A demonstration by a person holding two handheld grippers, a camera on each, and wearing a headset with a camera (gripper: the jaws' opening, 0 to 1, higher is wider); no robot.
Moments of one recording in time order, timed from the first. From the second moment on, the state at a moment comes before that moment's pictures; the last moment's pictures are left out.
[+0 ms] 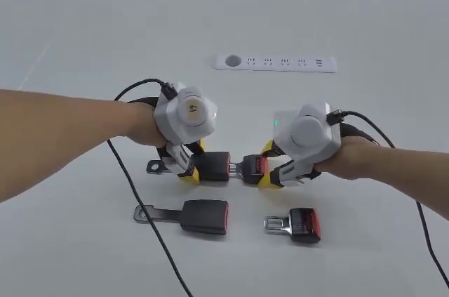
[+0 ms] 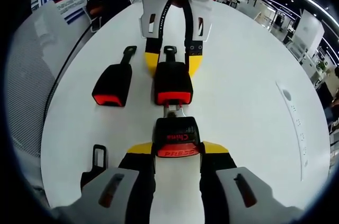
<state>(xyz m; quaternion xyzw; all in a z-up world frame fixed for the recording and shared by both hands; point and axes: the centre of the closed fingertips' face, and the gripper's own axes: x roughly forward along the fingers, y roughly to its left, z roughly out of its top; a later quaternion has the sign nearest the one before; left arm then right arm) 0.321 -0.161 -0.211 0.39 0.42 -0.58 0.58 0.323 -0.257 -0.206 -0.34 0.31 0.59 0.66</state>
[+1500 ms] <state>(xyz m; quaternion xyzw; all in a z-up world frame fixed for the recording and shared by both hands) 0.322 -0.160 -0.212 0.38 0.43 -0.57 0.58 0.326 -0.249 -0.207 -0.33 0.32 0.58 0.67</state>
